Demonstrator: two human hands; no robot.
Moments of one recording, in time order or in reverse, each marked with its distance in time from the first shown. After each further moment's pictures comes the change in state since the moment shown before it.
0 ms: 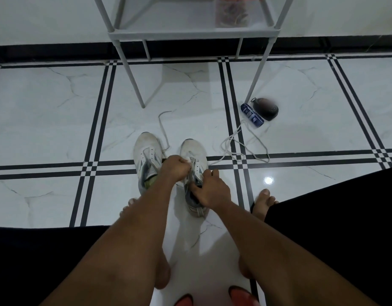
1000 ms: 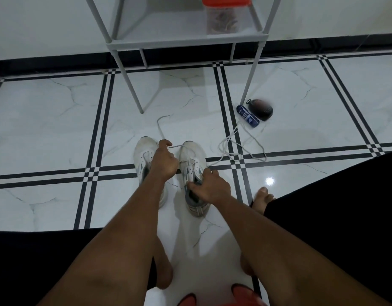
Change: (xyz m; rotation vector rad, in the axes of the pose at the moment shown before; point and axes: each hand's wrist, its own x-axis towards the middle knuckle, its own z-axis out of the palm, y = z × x) left_hand -0.010 -0.001 -0.028 -0.122 0.206 0.221; right_hand 0.002 -0.008 -0.019 0.009 -0.079 0.089
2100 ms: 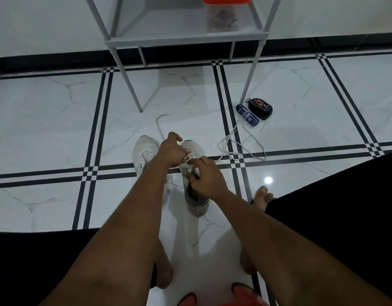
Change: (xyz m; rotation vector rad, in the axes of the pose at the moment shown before) left_hand 0.015 0.035 -0.007 -0.202 -0.218 -0.079; right_hand 0.003 -0.012 -0.008 0.201 0.284 -0.401
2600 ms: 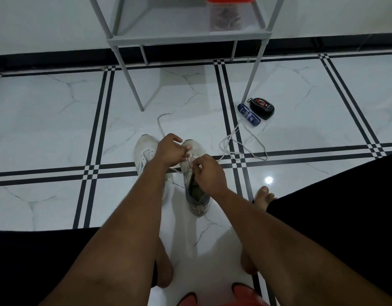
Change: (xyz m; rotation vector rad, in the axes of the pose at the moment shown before) left_hand -0.004 0.000 -0.002 -0.194 0.046 -0.052; right_hand 0.013 0.003 0.005 0.042 0.067 0.100
